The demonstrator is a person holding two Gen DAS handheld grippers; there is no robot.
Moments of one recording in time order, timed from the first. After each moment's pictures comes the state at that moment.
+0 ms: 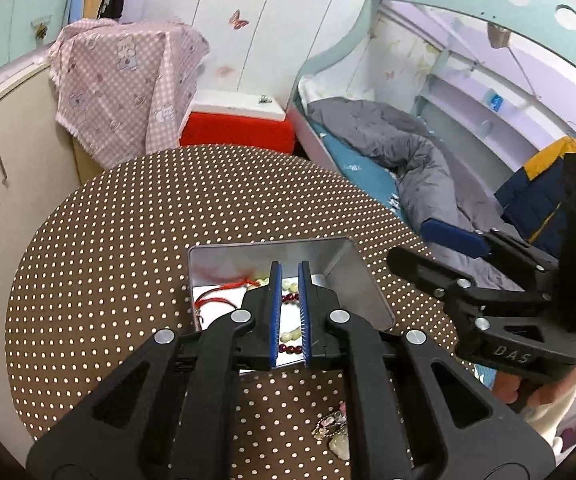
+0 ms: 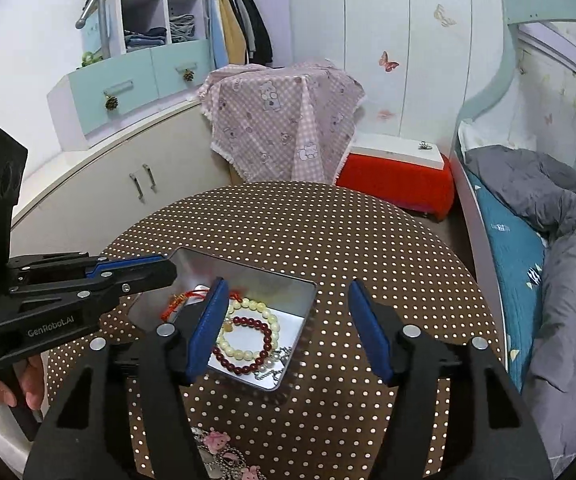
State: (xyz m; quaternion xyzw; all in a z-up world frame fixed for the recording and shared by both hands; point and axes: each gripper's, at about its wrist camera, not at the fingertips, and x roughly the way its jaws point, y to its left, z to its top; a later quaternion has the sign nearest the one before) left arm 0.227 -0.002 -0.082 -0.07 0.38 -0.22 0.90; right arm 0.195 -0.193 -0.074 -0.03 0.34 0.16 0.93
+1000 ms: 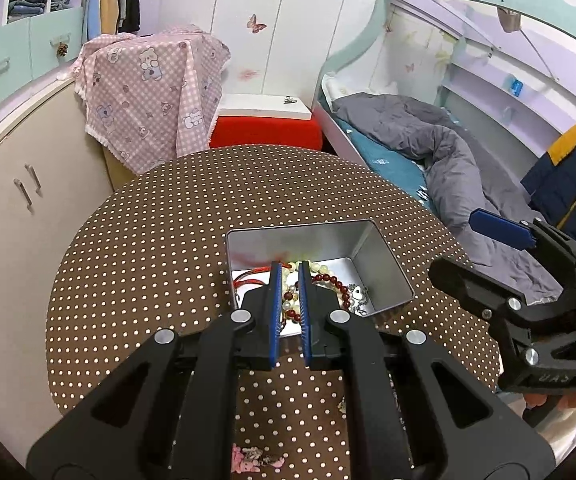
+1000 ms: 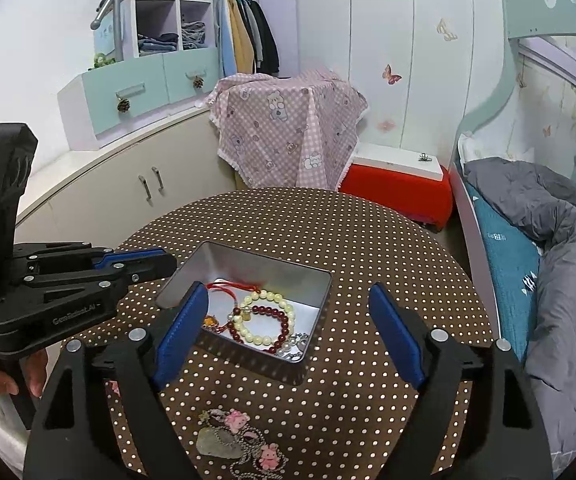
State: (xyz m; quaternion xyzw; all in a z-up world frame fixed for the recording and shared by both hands) left arm 0.195 0.002 -0.072 -0.02 0.37 -0.17 0.91; right arm 0.158 -0.183 -0.065 -0.04 0.31 0.17 0.93
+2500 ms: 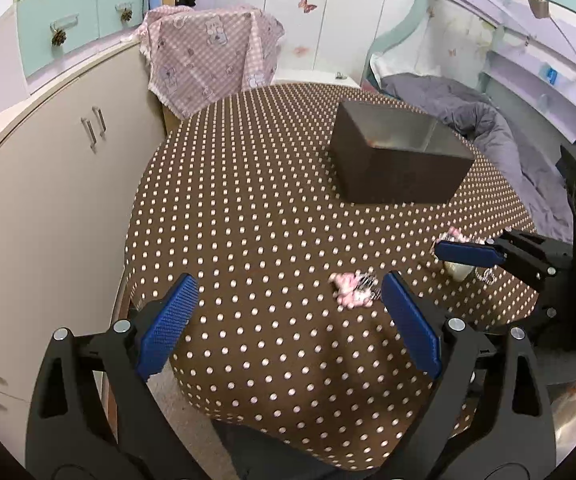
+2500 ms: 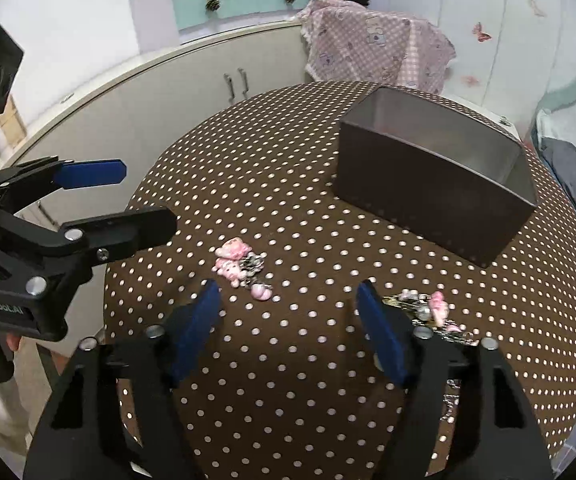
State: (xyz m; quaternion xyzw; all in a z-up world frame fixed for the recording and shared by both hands) left arm 0.095 0.081 -0.132 -0.01 0.40 -0.09 0.91; right arm 0.092 -0.077 -0.159 -0.10 0.41 0.28 0.86
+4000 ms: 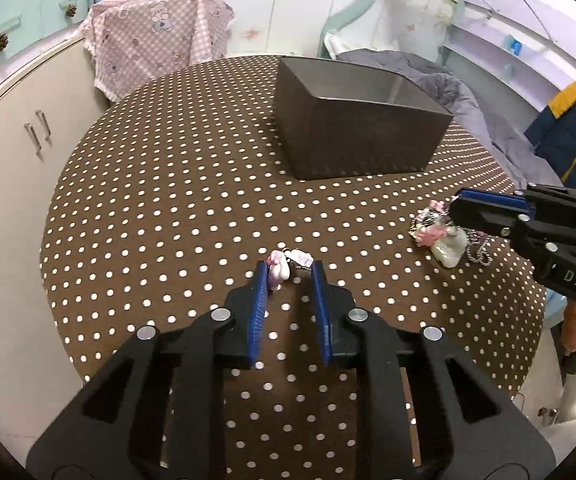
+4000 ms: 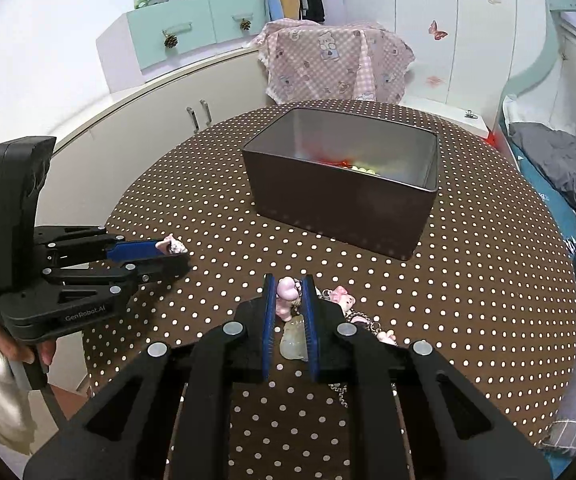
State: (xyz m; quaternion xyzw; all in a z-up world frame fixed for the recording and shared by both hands) left arm 0.121 0.049 -0.163 0.00 0.42 -0.17 0.89; right arm 0.098 -0.141 -0.144 -0.05 0.39 0.24 0.89
